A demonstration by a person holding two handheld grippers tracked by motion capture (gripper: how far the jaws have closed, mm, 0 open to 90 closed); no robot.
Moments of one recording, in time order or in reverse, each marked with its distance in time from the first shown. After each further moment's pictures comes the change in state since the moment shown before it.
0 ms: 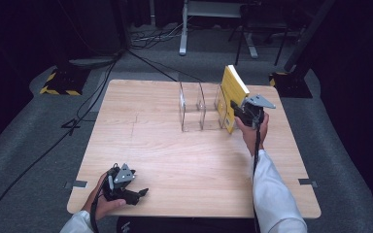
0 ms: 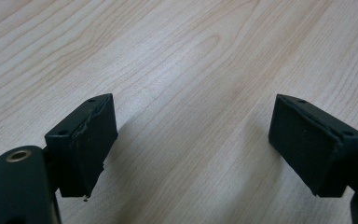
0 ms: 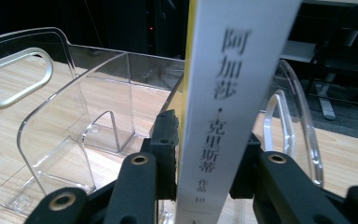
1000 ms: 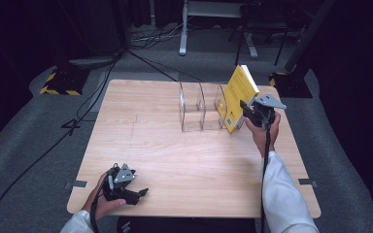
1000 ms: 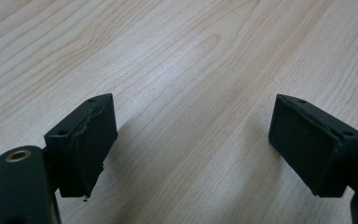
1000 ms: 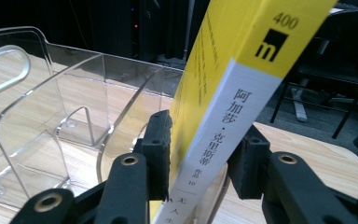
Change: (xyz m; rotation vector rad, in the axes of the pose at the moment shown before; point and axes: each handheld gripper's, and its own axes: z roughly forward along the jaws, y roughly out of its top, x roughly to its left) left arm 0.000 0.000 0.000 0.001 -0.007 -0.007; right arm -0.018 0.007 -0.025 0.010 -0.064 -0.046
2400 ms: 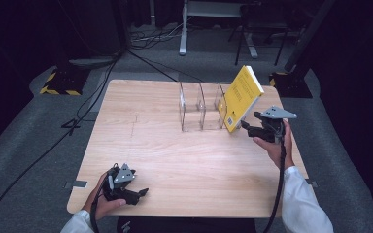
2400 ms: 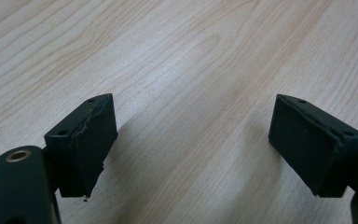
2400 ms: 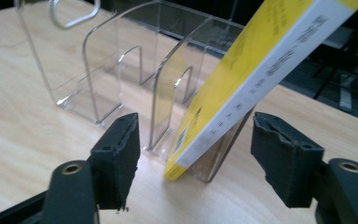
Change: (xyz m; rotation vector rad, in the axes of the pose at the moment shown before) left arm 0.000 0.000 0.000 0.000 0.000 0.001; right arm -0.003 -0.014 -0.050 0.149 0.192 -0.096
